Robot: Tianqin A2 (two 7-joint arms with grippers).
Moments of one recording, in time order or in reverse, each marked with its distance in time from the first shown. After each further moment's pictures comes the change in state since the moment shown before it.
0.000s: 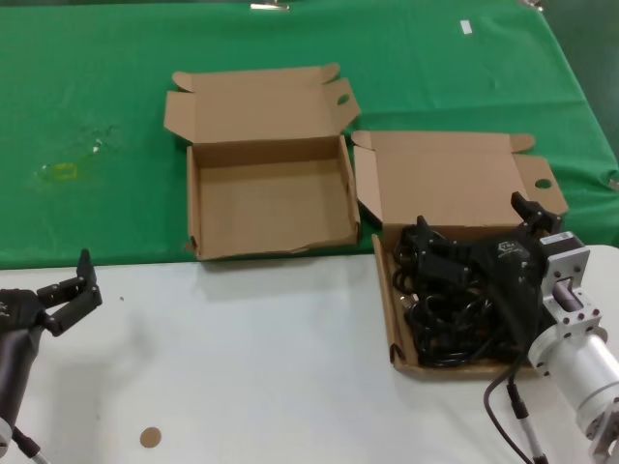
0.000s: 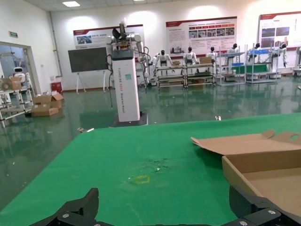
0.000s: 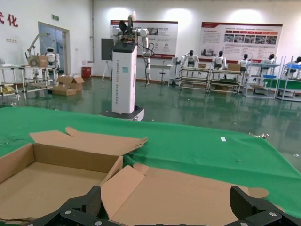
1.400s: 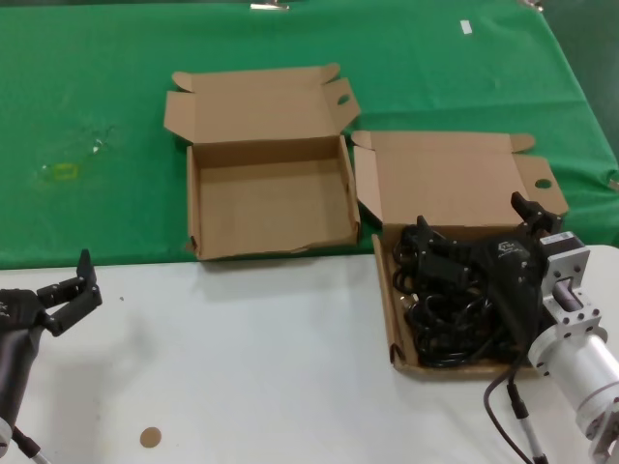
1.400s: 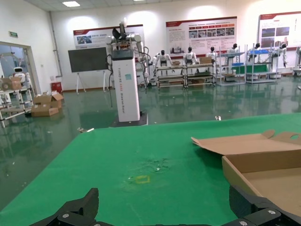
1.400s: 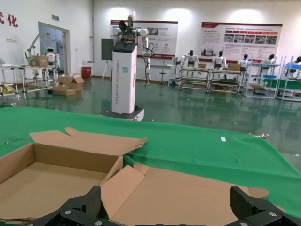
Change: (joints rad) left arm 0.000 0.000 0.000 0.000 0.000 0.000 0.000; right arm 0.000 0.000 0.000 0.000 0.000 0.000 0.000
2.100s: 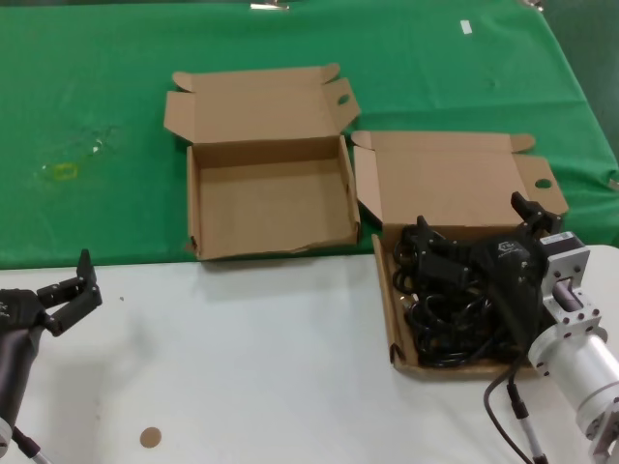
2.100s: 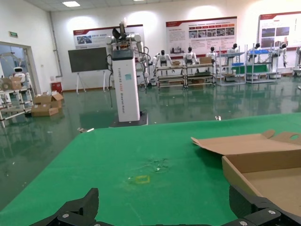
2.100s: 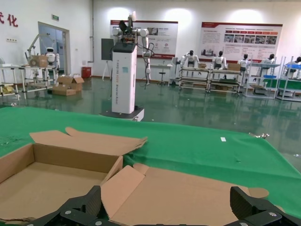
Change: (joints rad) left arm 0.000 0.000 0.000 0.000 0.000 0.000 0.000; right arm 0.000 0.000 0.000 0.000 0.000 0.000 0.000
